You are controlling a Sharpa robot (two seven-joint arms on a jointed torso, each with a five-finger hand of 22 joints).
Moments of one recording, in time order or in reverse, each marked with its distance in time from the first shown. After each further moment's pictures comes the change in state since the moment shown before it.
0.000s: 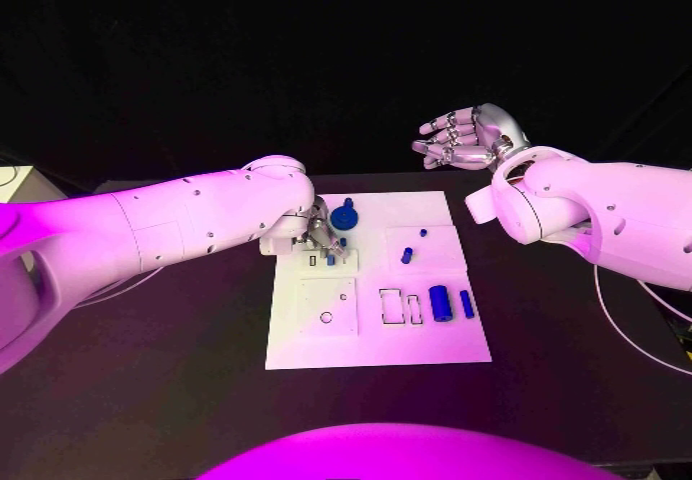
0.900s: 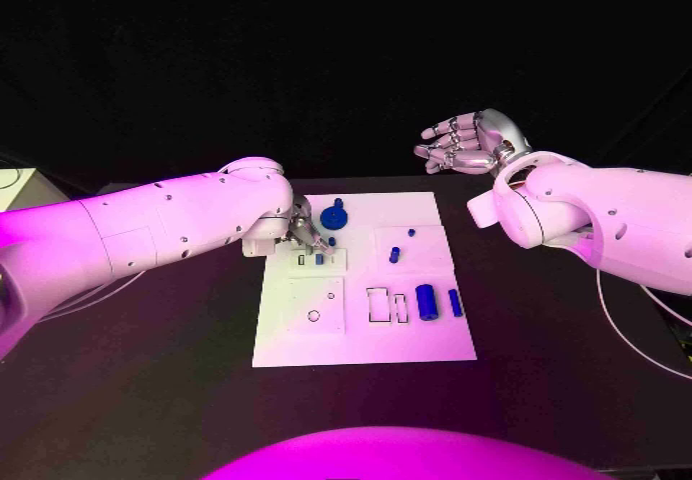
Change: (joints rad) left arm -0.009 -0.090 0.036 0.058 -0.034 -0.040 0.003; left_hand 0.016 0.021 -0.037 0.000 -0.052 -0.009 0.008 -0.009 -0.001 -0.011 0.011 -0.008 -0.022 0.000 0.000 0.000 0.000 0.000 0.000 0.000 0.000 0.000; right arm -0.005 -0.005 -0.001 -0.003 0.000 0.002 0.001; right_hand -0.001 0.001 0.000 0.000 0.000 0.000 0.000 0.000 0.000 0.000 0.000 0.000 -0.001 0.000 0.000 0.000 0.000 0.000 0.000 0.000 0.000 0.000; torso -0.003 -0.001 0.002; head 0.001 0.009
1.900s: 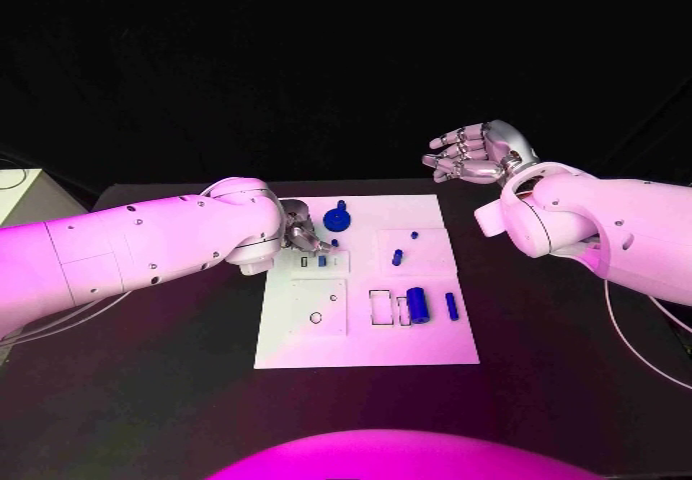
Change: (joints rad) left arm -0.028 -0.127 0.006 0.186 -0.043 -0.212 0.029; left_hand -0.014 0.031 -0.053 0.000 0.006 -0.006 0.006 -0.033 -0.033 -0.034 0.005 -0.035 -0.050 0.000 0.000 0.000 0.000 0.000 0.000 0.000 -0.024 0.000; right arm -0.015 -0.012 -0.002 -0.004 0.000 0.002 0.000; right_hand 0.000 0.000 -0.007 0.001 0.000 -0.003 0.003 0.000 -0.001 0.000 0.000 0.000 -0.004 0.000 0.000 -0.004 -0.002 0.000 -0.004 0.004 0.000 -0.005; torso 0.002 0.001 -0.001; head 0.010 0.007
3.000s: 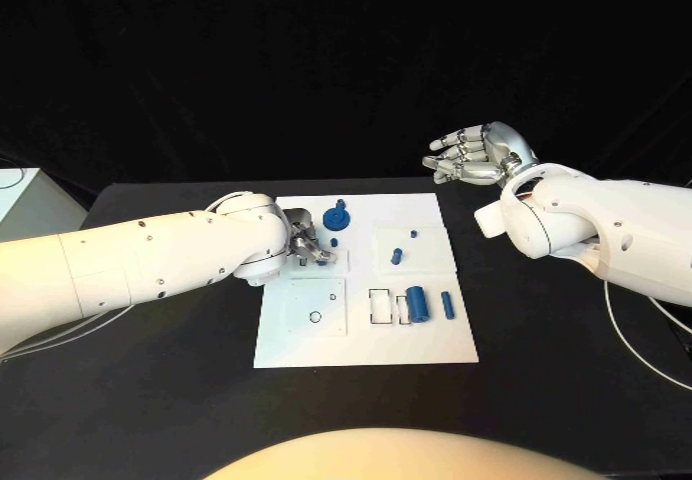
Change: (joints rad) left arm -0.037 0.011 -0.008 0.011 -0.035 -0.080 -0.011; left_hand 0.130 0.014 0.064 -0.003 0.005 0.000 0.000 -0.016 -0.024 0.000 0.000 0.000 -0.004 0.000 0.000 0.000 0.000 0.000 0.000 0.000 0.000 0.000; right arm -0.006 -0.001 -0.001 -0.001 0.000 0.001 -0.001; right_hand 0.000 0.000 -0.003 -0.003 0.014 0.000 0.000 0.000 -0.001 -0.004 0.004 0.000 -0.007 0.000 0.000 0.000 -0.004 0.000 0.000 0.000 0.000 -0.009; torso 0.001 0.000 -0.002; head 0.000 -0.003
